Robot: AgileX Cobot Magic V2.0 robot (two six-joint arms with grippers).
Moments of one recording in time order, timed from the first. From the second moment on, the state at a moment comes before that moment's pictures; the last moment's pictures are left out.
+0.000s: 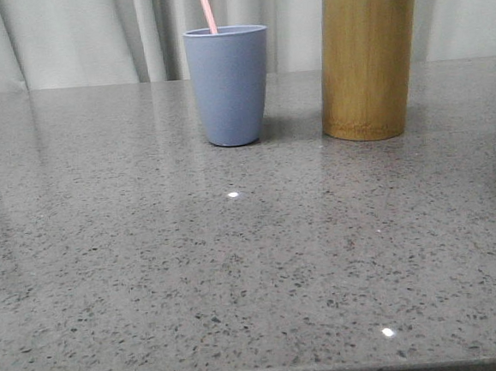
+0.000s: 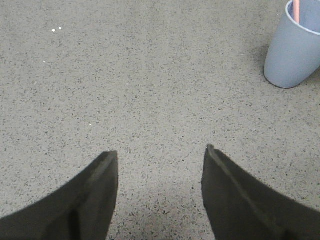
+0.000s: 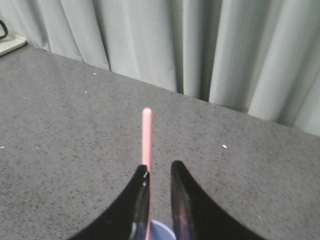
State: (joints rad) left arm -0.21 0.75 -0.79 -0.07 0.68 -0.03; right arm 0.52 1.55 -1.39 0.10 0.20 0.02
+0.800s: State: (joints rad) left arm -0.21 0.69 -0.78 -0.07 0.65 -0.03; right arm 0.19 0.89 -0.73 0.10 0.19 0.04
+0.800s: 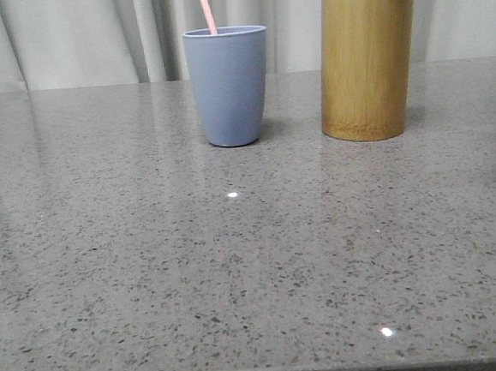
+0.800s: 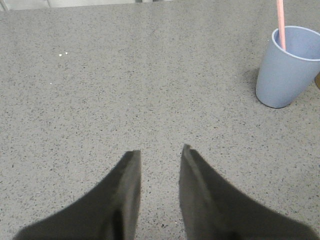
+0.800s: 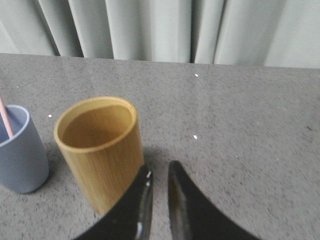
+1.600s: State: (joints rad) left arm -0.21 0.35 -0.41 -0.06 0.39 -0.03; right arm 0.18 0.36 -0.30 0.10 0.07 0.04
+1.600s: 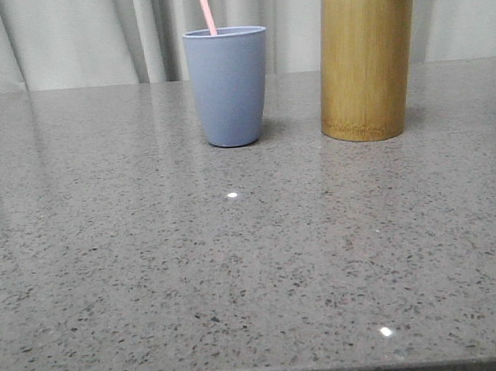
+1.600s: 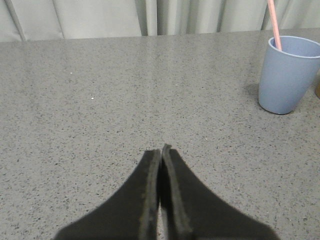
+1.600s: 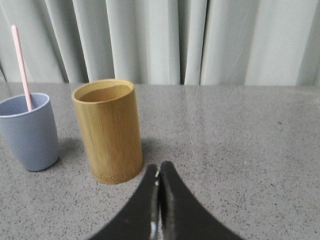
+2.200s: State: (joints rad) left arm -0.21 0.14 -0.31 0.01 0.37 -0.03; right arm 0.18 0.23 -0.17 0.10 -0.05 0.04
